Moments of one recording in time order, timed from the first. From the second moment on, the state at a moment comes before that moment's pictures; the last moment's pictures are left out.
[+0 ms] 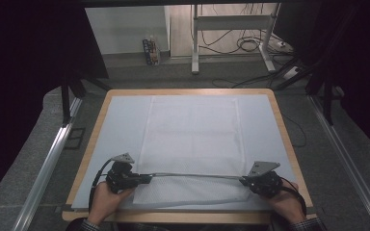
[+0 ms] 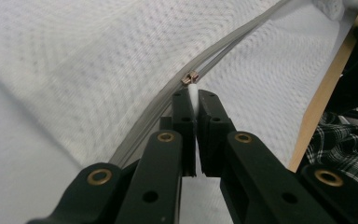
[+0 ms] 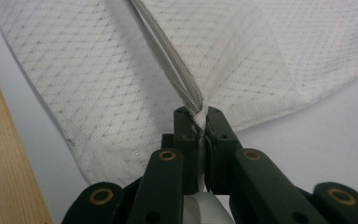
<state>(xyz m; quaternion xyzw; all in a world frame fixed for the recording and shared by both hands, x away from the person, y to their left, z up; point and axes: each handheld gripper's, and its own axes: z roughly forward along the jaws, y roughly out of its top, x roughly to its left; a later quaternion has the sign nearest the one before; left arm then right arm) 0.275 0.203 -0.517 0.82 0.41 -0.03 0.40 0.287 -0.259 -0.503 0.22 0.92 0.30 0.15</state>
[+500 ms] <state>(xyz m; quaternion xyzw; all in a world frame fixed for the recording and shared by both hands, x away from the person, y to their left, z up) 0.263 0.227 -0.521 0.81 0.43 -0.03 0.40 0.288 -0.258 -0.503 0.22 0.92 0.30 0.14</state>
